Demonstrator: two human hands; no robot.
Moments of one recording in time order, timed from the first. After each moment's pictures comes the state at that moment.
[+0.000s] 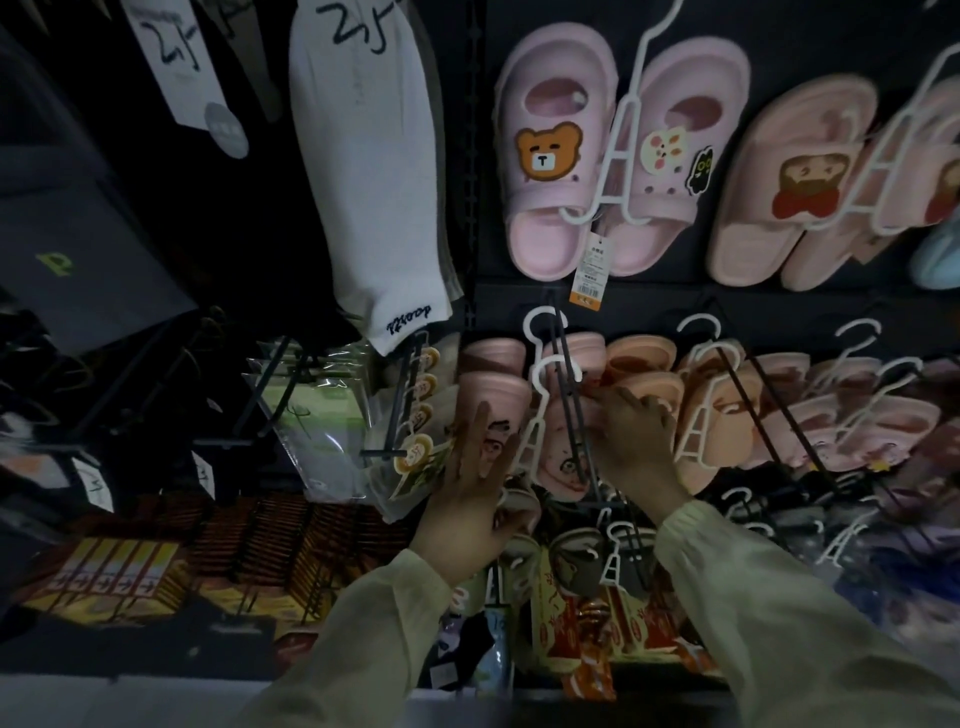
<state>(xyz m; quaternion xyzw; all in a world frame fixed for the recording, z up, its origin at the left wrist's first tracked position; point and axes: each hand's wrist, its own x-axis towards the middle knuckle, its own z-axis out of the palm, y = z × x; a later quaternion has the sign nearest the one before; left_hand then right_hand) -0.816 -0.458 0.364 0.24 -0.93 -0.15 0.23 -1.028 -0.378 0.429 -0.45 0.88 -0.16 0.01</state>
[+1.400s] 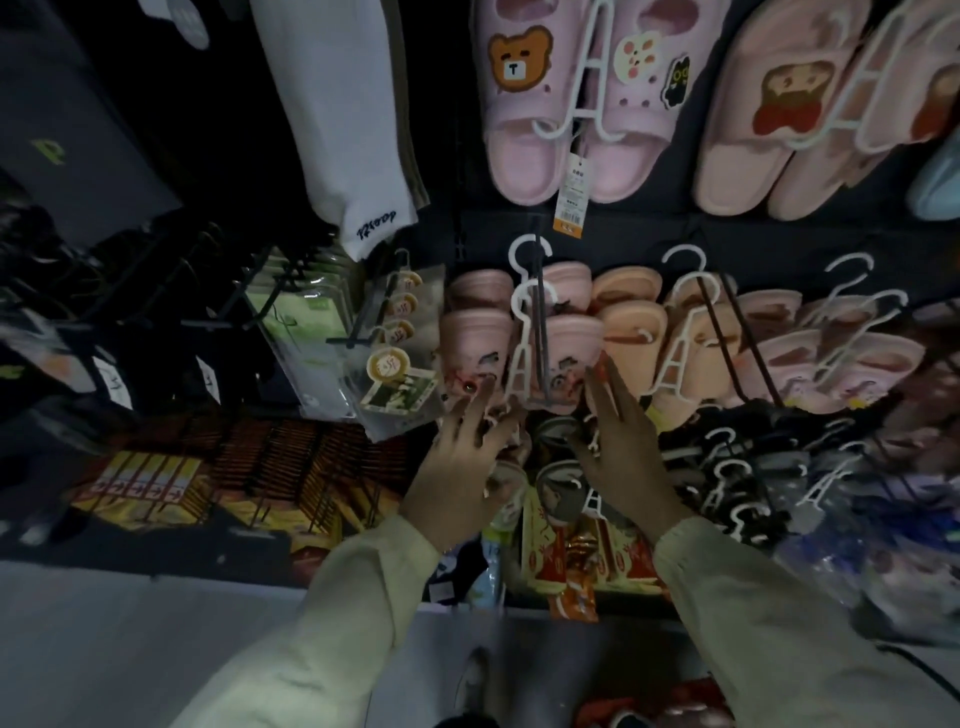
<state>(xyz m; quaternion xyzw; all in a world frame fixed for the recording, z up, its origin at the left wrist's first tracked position) -0.800 -0.387 0.369 0.27 -0.95 -0.08 0.15 -1.010 -0.283 0.372 -0.56 0.79 -0.24 -0.01</state>
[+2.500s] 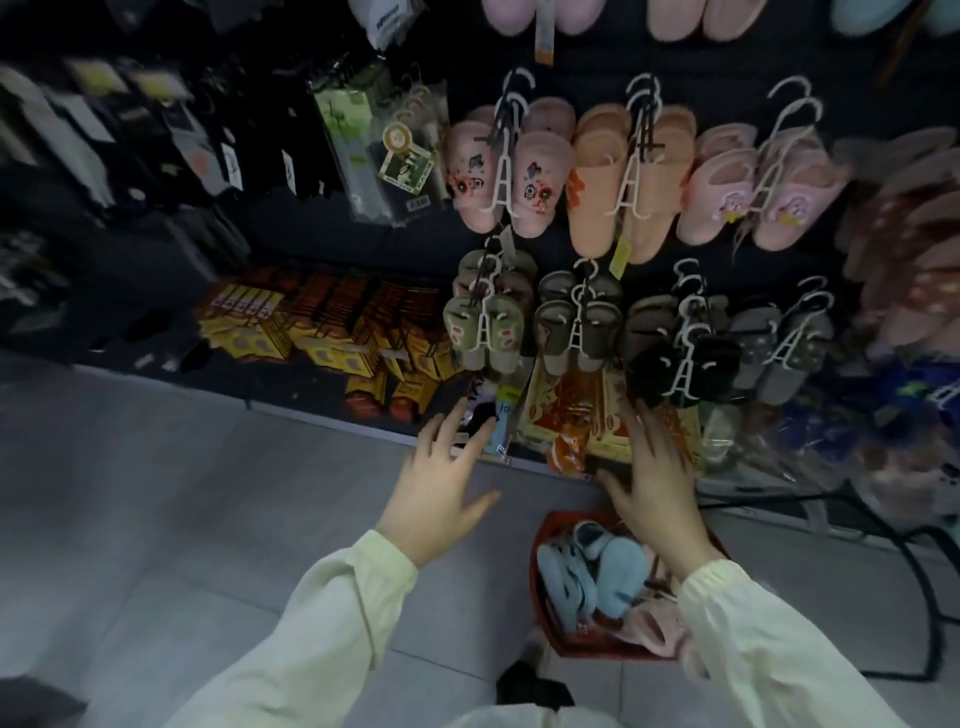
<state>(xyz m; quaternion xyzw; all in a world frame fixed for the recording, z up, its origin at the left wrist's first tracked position) -0.674 0.004 0.348 0.41 -0.90 -0.13 0.05 -0.933 0.105 0.311 -0.53 0.81 -0.22 0.09</state>
